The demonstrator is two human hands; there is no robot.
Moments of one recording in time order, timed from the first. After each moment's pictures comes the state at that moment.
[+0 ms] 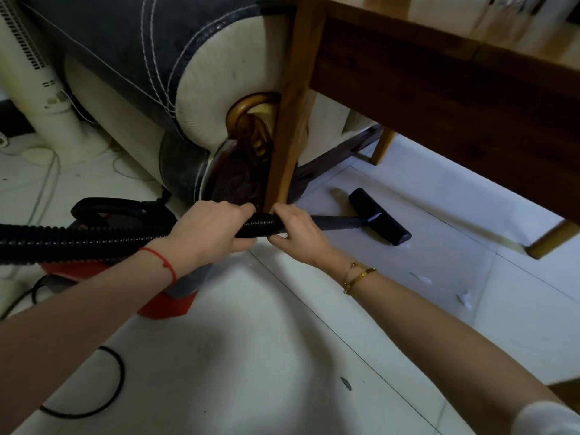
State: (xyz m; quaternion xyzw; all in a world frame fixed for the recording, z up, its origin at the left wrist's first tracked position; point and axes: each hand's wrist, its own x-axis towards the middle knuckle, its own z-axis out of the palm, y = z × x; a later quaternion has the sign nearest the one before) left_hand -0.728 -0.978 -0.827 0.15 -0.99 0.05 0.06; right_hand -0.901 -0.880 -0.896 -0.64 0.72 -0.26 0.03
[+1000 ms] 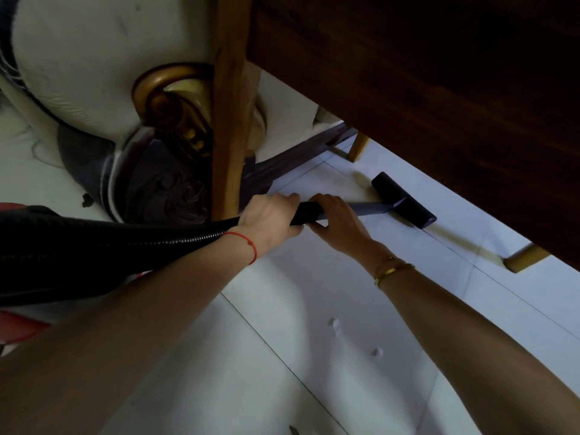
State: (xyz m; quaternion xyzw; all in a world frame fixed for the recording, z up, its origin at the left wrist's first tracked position) left_hand -0.943 -0.938 -0.880 0.19 -0.98 -0.03 0.07; right_hand -1.086 -0.831 -0.918 -0.56 0.81 -0.18 0.01
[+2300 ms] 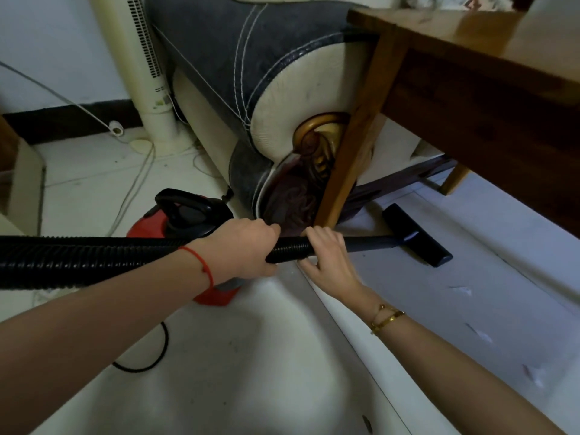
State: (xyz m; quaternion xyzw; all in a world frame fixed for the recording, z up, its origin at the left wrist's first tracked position) left_hand -0.707 -0.958 -0.801 0.28 -0.96 0.02 -0.08; right_hand -0.881 -0.884 -0.908 -0.69 0.68 -0.25 -0.02
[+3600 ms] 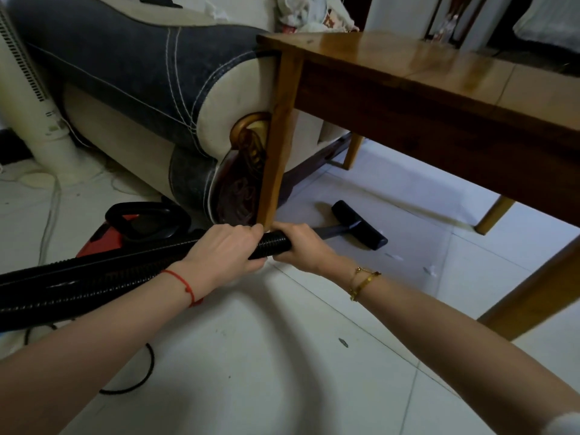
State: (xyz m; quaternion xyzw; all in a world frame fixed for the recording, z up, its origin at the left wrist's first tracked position) left_hand -0.649 -0.911 -0.801 0.09 -0.99 0.06 0.09; right_hand -0.804 -0.807 -0.839 -0.59 0.77 -0.22 0.09
